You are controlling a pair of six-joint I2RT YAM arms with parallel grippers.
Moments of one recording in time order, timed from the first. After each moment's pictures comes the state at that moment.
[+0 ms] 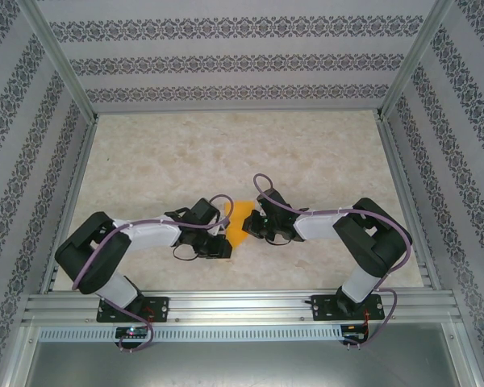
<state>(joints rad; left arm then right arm) -0.73 1.53 0.66 -0.33 0.55 -0.66 0.71 1.69 0.67 0.11 -0.30 1.02</state>
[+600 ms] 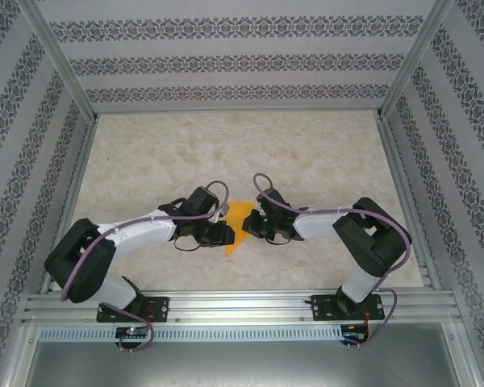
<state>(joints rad) -0.71 1.50 0.75 -0.30 0.53 -0.75 0.71 1.69 0.68 0.10 -0.30 1.02</state>
